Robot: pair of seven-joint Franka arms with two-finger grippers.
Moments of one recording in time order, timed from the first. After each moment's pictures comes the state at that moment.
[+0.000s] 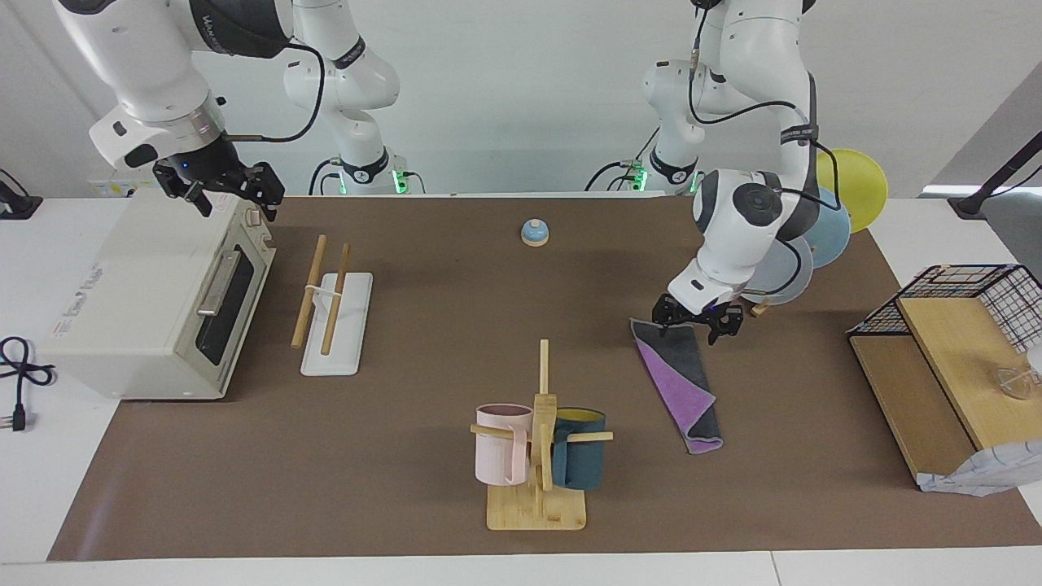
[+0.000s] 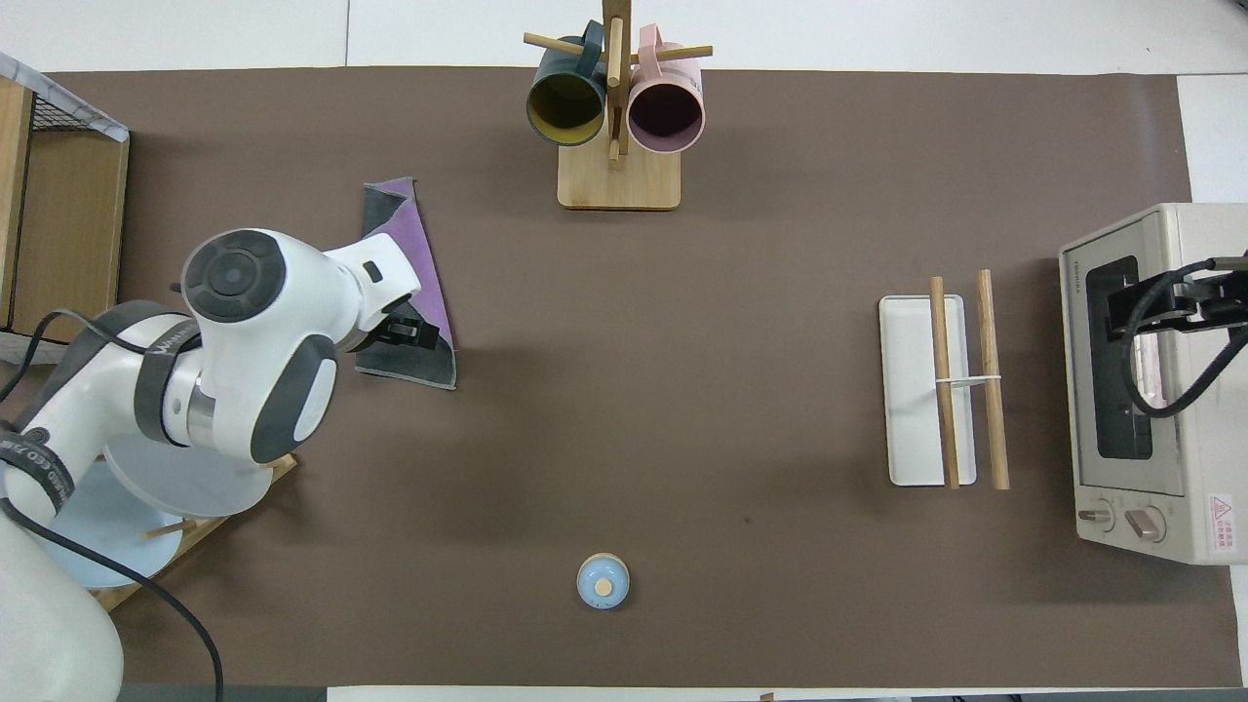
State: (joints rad) left arm -0.22 0.19 -0.03 -2.08 -0.05 2.36 0.06; right arm -0.01 -0.02 -0.02 -1.60 -0.08 1.48 0.03
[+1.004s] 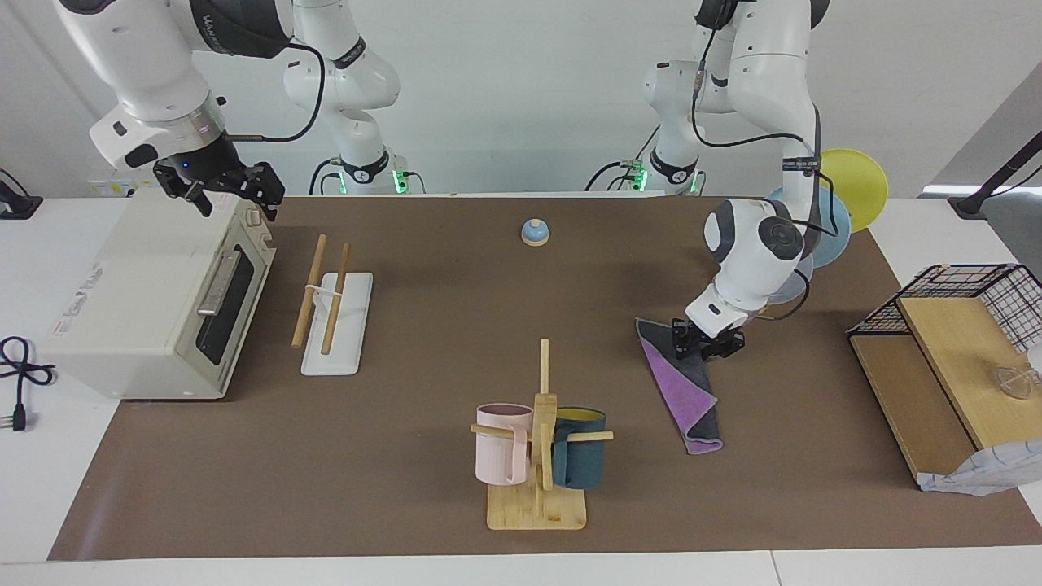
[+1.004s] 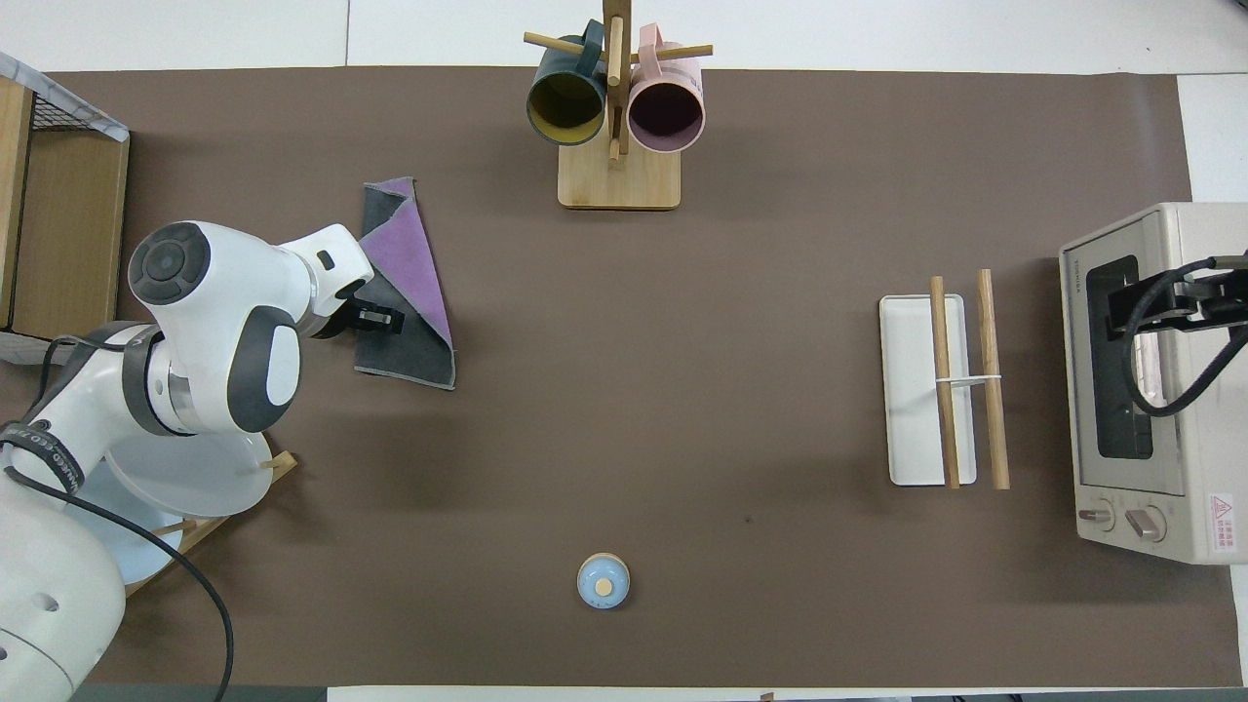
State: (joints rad) left arm -0.19 0.29 -0.03 -2.08 -0.15 2.43 0.18; right arm -0.01 -0.02 -0.02 -1.60 -0.08 1.48 0.03
